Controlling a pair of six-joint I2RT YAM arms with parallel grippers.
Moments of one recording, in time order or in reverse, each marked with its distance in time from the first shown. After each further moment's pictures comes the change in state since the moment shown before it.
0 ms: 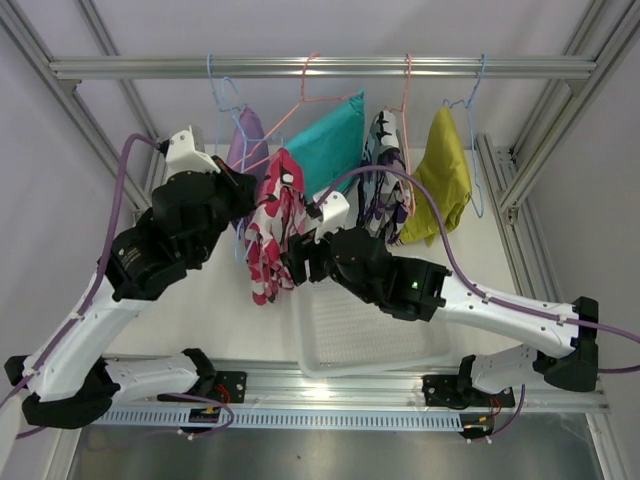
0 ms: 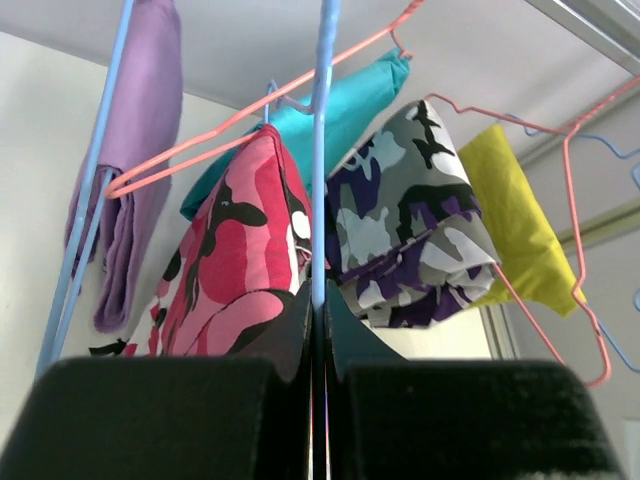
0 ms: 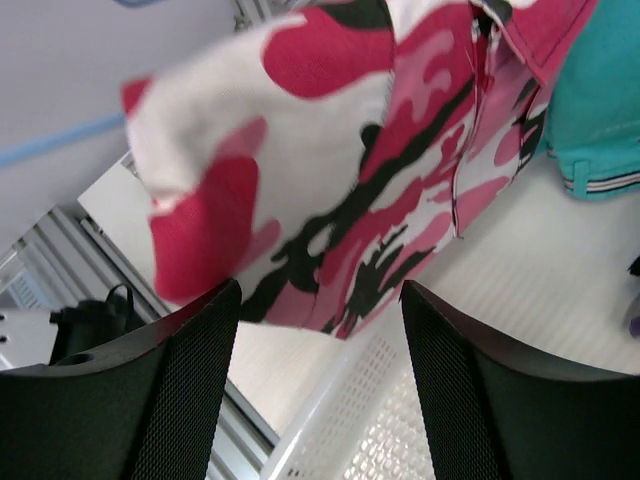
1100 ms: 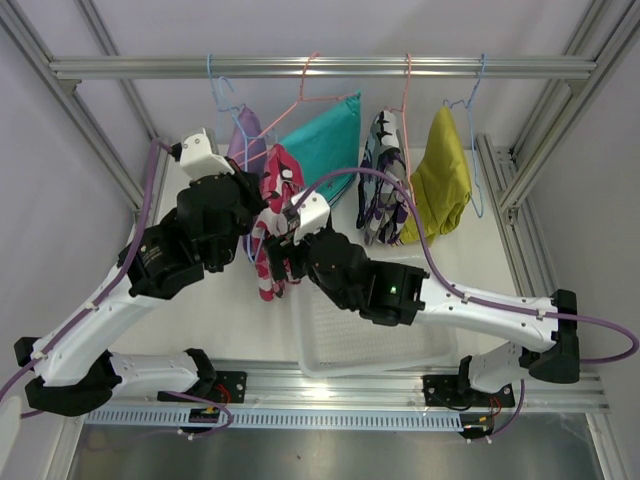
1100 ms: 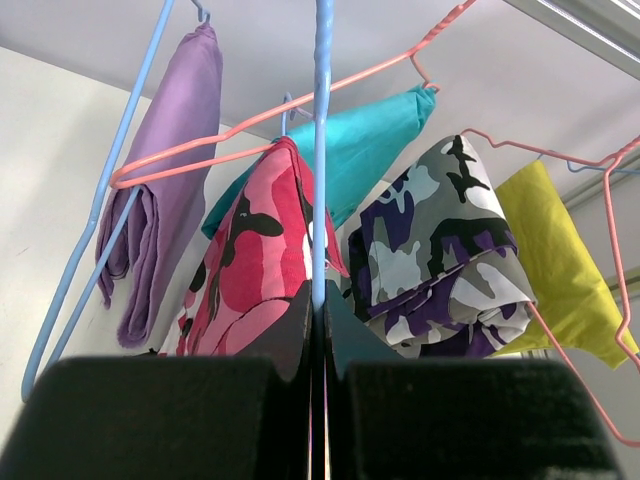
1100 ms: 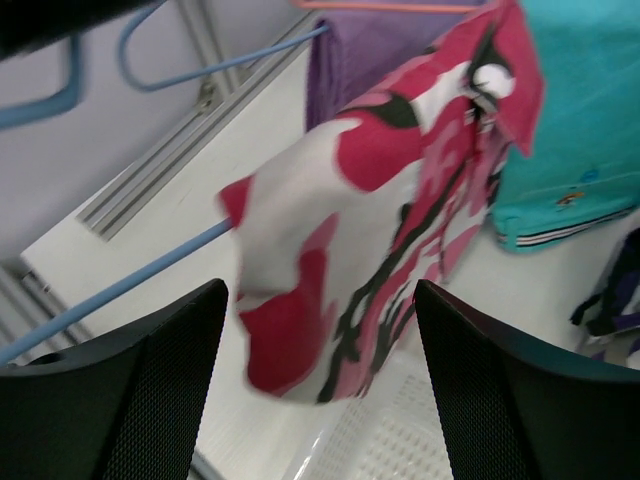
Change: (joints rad) left arm -0.137 0.056 -0.003 0.053 -0.284 0.030; right arm 0.087 0.113 0.108 0.094 0.193 -0.138
